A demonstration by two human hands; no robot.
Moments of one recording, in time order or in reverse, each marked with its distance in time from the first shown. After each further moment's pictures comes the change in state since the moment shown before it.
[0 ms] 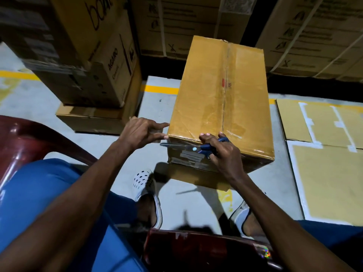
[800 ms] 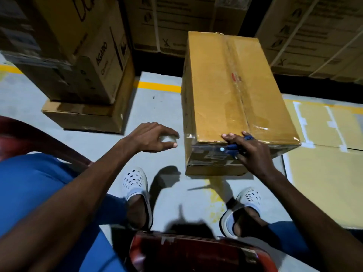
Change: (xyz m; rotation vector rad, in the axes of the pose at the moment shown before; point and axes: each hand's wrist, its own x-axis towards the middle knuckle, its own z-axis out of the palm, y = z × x) left_hand 0.028 0.052 0.014 -0.055 -0.296 -0.039; right_hand -0.017 0.092 -0.065 -0.095 -0.211 0.029
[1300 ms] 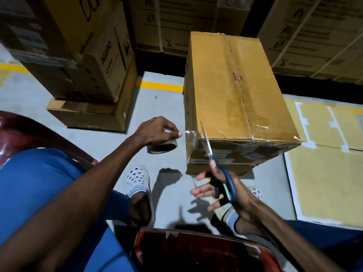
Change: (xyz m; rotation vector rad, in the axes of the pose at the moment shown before) left_hand 0.001 0.007 -0.003 -0.294 0.056 -0.217; right_hand -0.026 -0.155 -0.032 1.217 -0.618 0.967
